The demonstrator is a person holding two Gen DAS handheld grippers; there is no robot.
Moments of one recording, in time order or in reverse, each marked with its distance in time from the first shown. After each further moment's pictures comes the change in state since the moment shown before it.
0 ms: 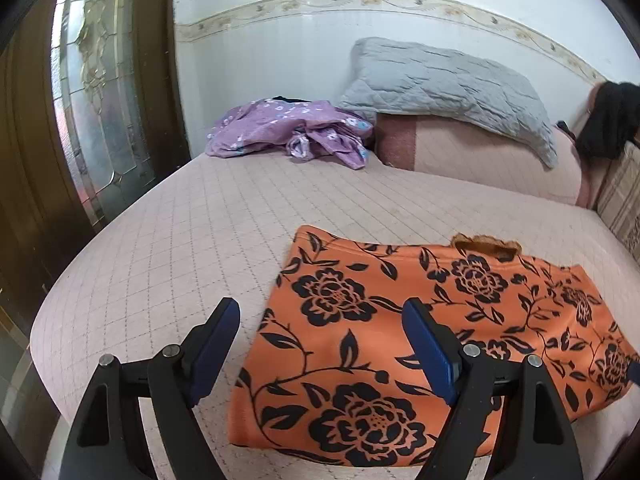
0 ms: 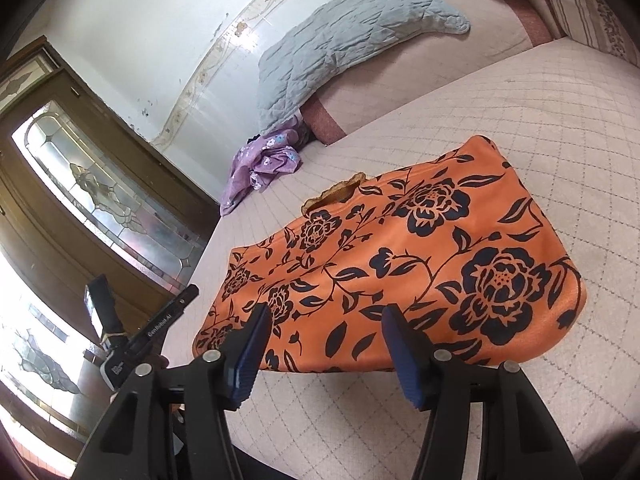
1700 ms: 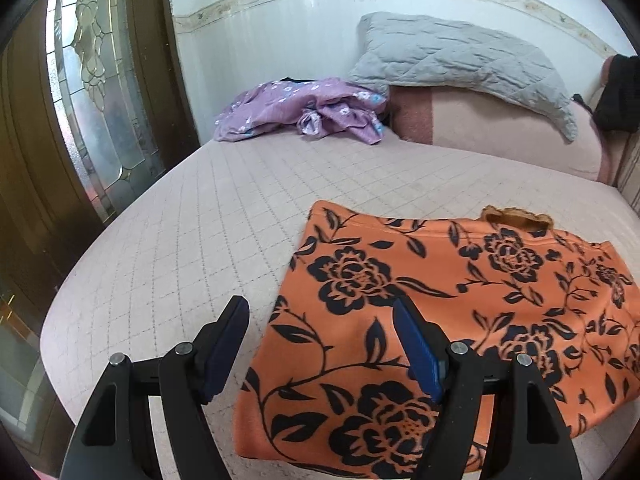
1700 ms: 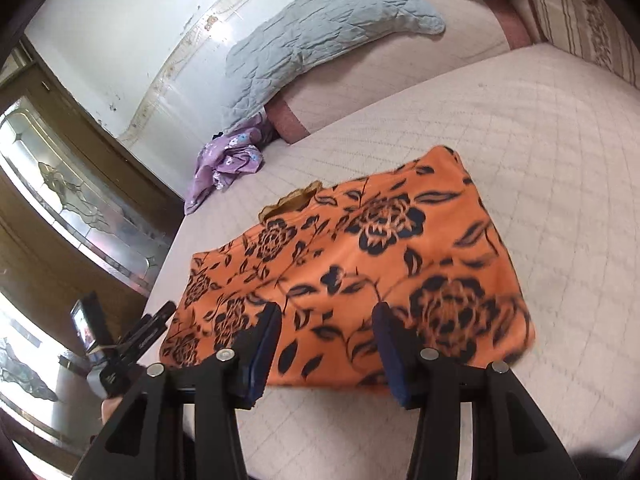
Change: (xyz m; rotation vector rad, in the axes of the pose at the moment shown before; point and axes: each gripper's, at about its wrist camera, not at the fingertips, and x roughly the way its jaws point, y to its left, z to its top) left arm 0.030 -0.003 -0.007 0.061 0.063 0.056; right arm -0.004 -0.016 0.022 0.021 0.038 -0.129
